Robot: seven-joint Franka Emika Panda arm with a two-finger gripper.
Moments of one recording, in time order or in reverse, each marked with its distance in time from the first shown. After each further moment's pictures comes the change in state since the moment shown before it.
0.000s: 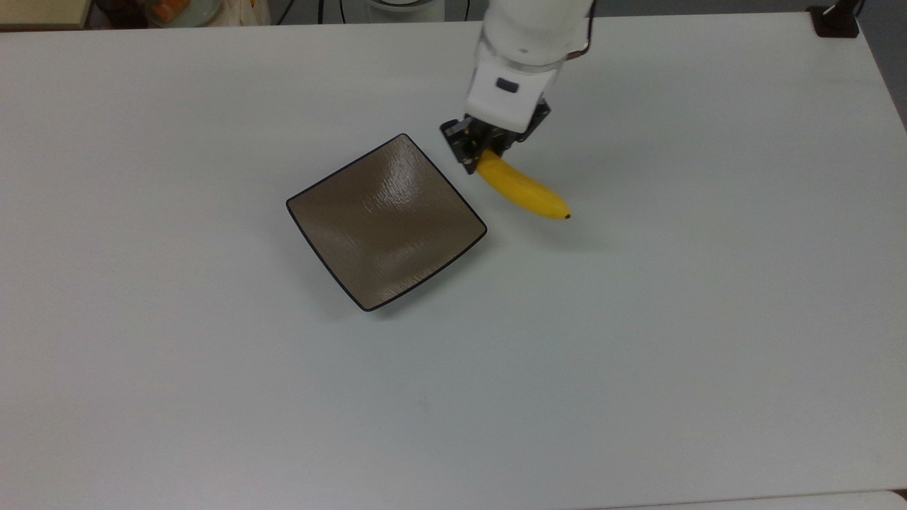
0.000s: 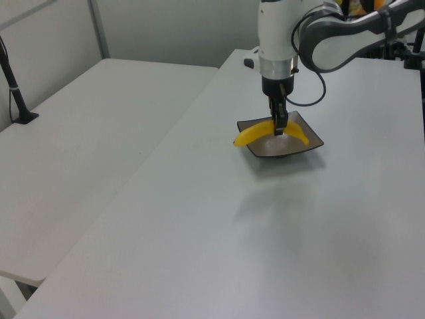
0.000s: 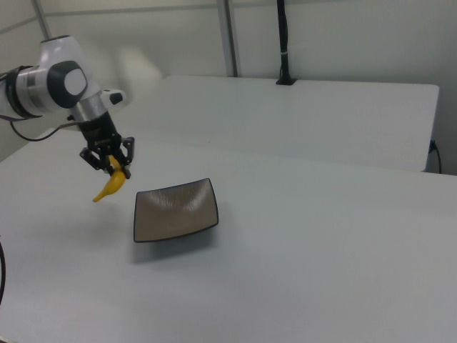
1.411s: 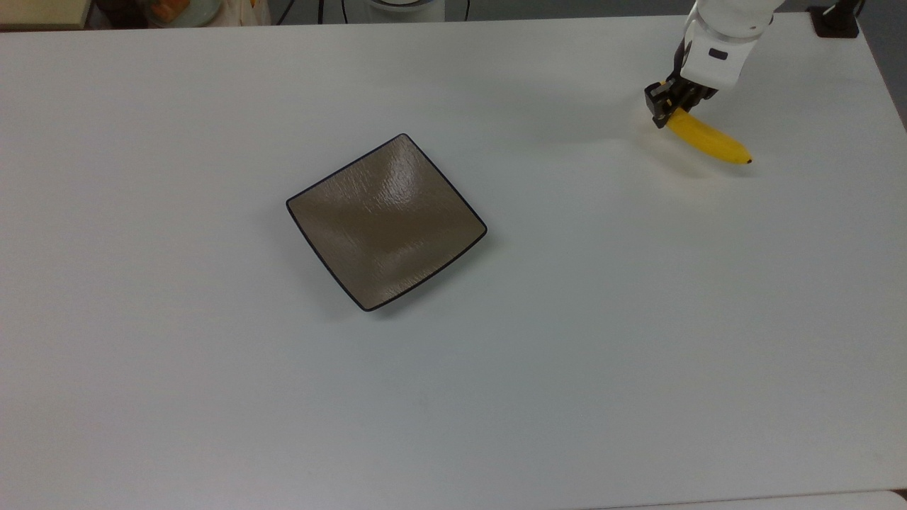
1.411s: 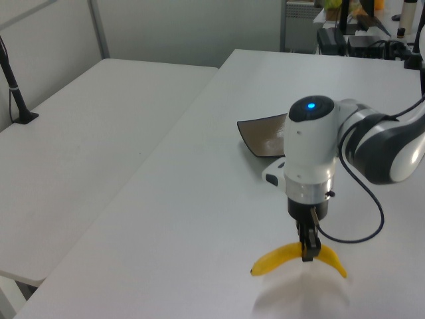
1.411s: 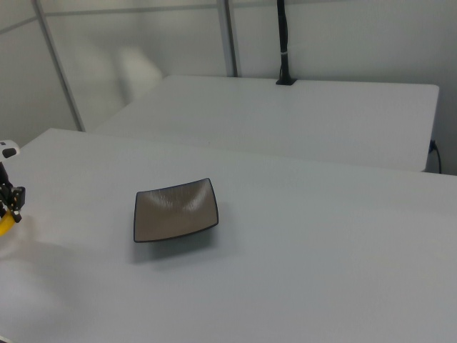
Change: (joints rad) arm 0.189 0.120 0.317 -0.106 0.015 0.187 0.548
